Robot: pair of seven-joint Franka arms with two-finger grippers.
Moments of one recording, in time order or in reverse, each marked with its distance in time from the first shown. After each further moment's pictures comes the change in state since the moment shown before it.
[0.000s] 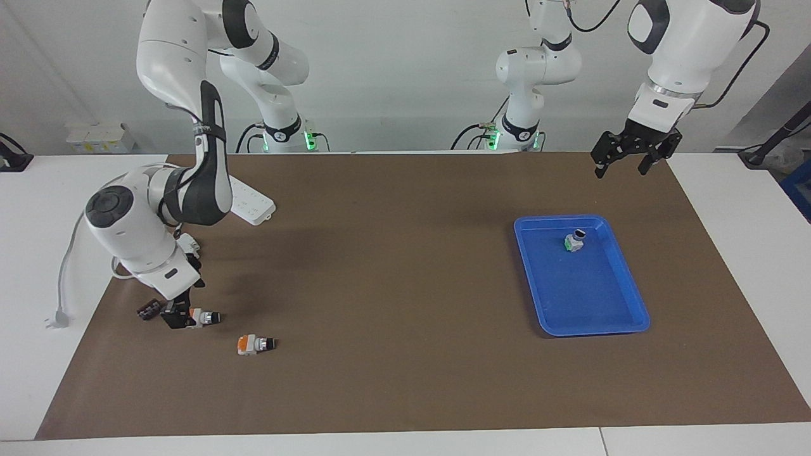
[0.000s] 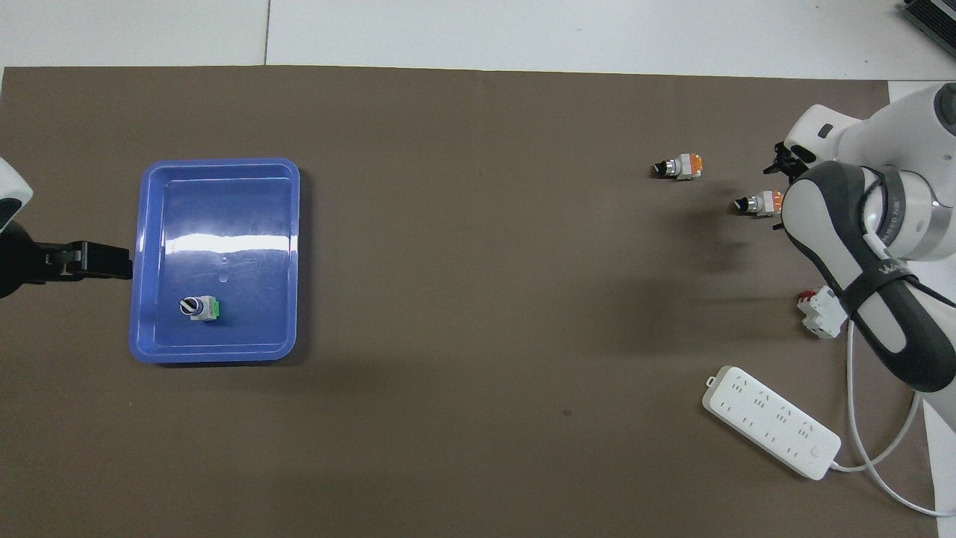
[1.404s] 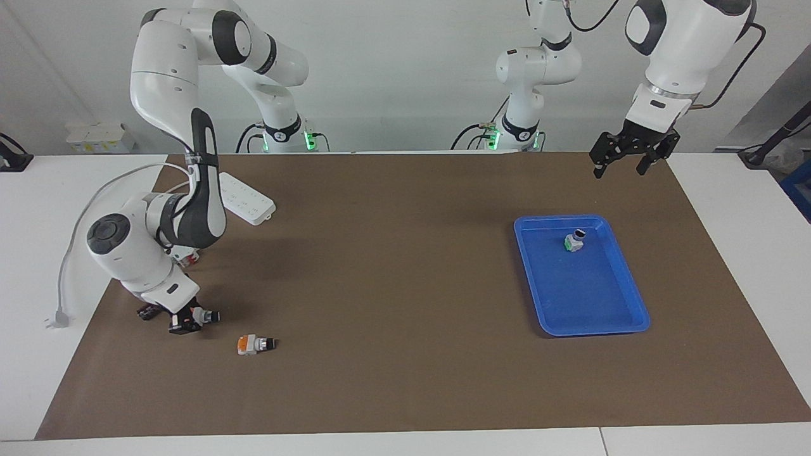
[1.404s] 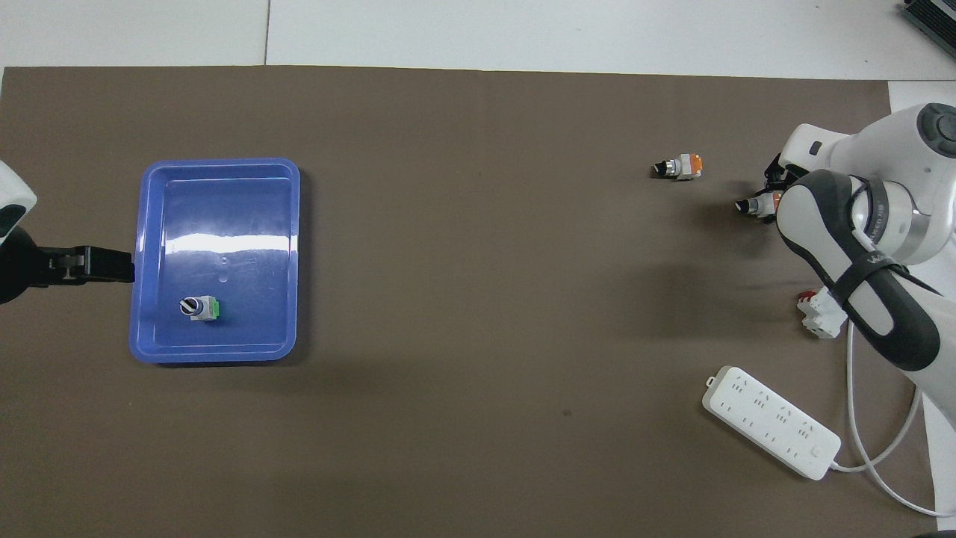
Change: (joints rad) left arm 0.000 -0.014 0.000 -0.027 0.000 0.019 0.000; right arm -0.044 0.072 0.023 0.011 0.000 0.066 -0.130
